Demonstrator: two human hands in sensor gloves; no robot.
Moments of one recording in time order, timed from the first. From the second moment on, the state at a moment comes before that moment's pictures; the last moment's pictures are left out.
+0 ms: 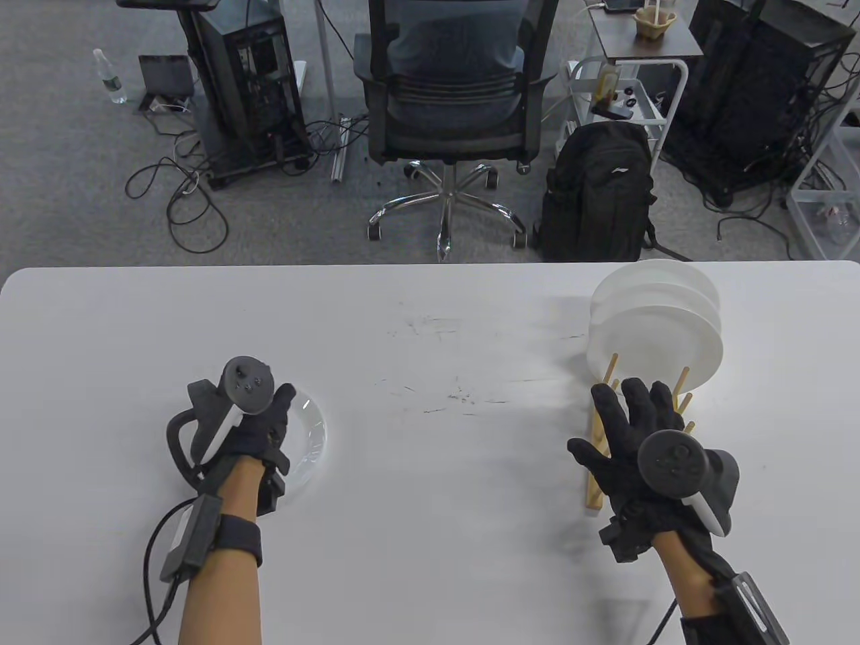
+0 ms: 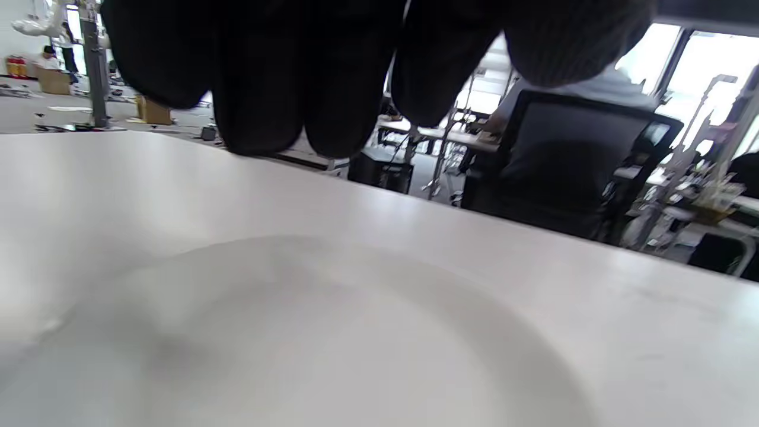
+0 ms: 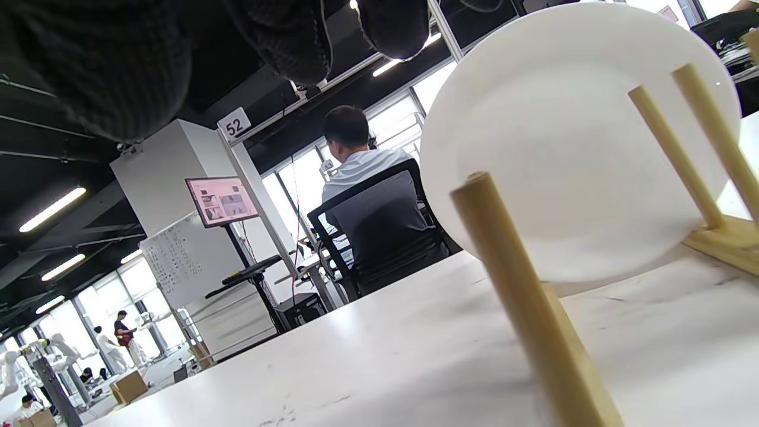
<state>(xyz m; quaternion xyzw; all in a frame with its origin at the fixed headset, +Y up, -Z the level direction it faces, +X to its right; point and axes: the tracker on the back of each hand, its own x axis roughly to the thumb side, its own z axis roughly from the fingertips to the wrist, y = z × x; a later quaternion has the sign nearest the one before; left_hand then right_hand) -0.289 -0.689 -0.369 -0.07 0.18 0.08 0.98 0.244 -0.670 -0.297 0.04 -0.09 0.96 0.26</state>
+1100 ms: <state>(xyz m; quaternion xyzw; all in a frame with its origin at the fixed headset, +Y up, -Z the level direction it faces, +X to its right) -0.272 -0.658 -0.265 0.07 0.25 0.35 0.90 0.234 -0.688 -0.305 0.06 0.01 0.96 0.26</state>
